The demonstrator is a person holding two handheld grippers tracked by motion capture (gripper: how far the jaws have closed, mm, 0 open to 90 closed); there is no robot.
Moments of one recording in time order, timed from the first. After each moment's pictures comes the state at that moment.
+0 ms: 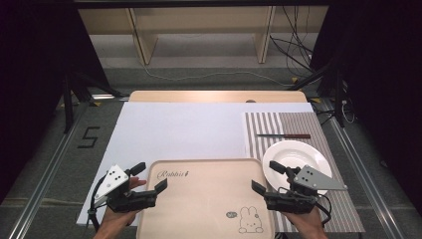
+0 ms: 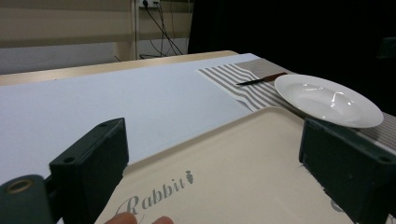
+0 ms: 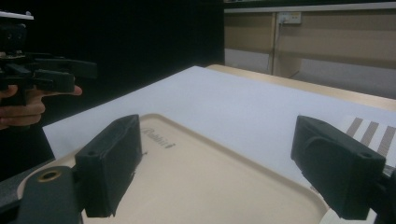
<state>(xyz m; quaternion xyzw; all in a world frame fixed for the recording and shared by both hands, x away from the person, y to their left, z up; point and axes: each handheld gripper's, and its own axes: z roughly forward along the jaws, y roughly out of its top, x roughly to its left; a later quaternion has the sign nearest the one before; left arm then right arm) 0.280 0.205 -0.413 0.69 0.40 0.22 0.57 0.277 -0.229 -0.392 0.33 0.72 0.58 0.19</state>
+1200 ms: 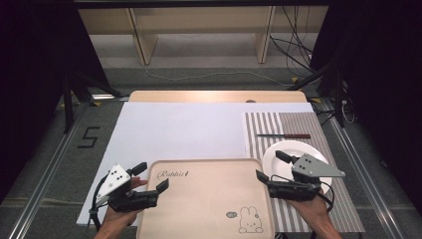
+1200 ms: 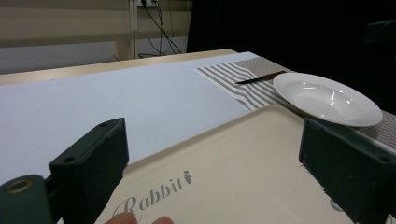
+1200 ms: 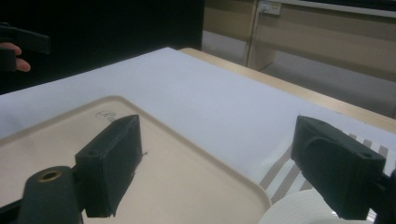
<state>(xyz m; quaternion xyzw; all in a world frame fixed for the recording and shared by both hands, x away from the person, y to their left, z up) 0.281 0.201 -0.413 0.69 0.39 0.21 0.56 0.299 -0.234 -0.377 0.33 0.75 0.52 0.24</state>
